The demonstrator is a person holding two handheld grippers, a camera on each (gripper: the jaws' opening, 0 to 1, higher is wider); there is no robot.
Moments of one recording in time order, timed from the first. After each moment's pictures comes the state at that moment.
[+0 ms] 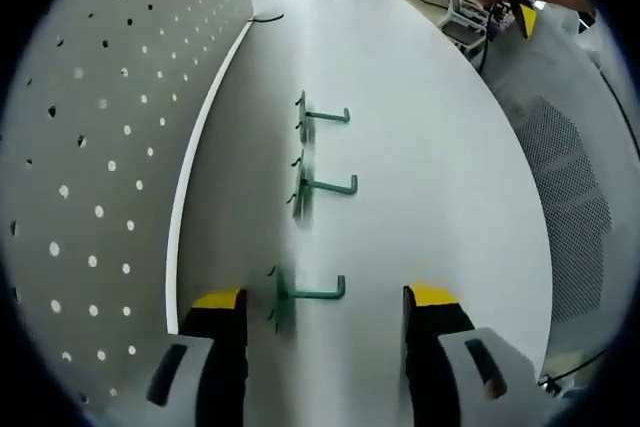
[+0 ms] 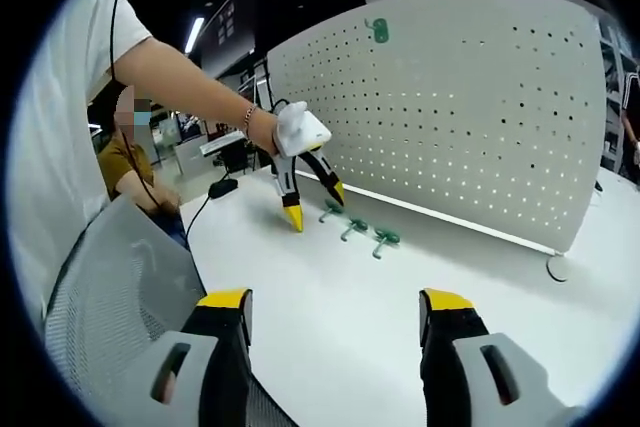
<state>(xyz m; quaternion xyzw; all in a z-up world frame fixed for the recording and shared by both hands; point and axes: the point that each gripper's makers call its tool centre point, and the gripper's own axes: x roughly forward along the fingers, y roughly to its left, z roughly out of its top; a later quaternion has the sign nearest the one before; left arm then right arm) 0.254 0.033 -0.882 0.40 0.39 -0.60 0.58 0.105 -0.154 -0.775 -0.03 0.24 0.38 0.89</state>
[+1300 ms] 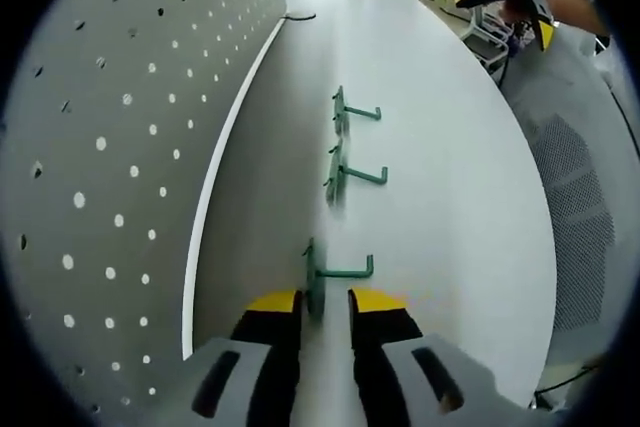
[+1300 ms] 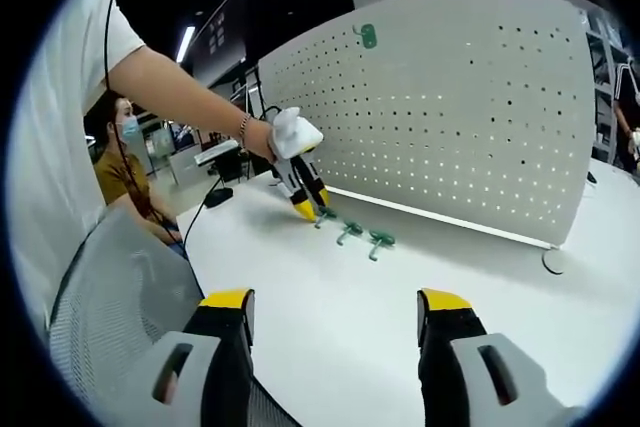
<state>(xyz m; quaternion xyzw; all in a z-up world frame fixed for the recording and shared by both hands) 0.272 0.045 -0.879 0.38 0.40 -0.57 0.61 0.105 -0.158 -0.771 -0.01 0.23 0.37 0.90</state>
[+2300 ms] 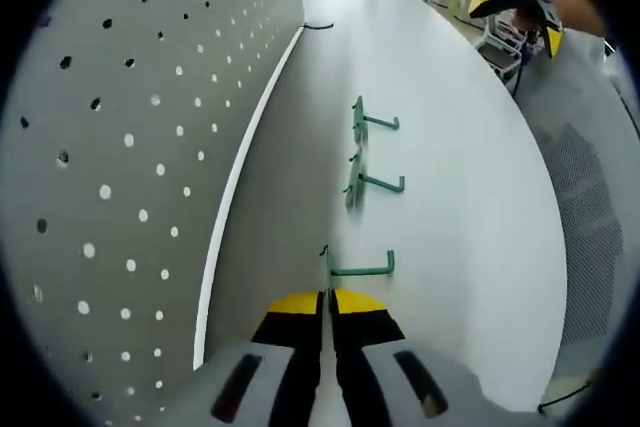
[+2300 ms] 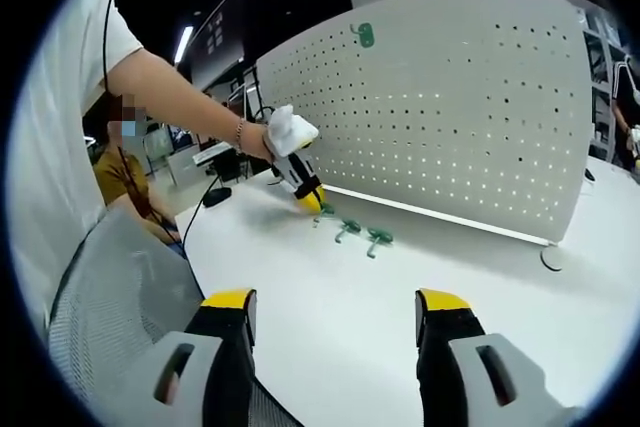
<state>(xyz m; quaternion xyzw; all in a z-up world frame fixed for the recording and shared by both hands) 0.284 0.040 -0.868 0.35 0.37 -0.54 0.67 0.103 -0.162 -0.773 -0.01 0.23 0.36 0.90</state>
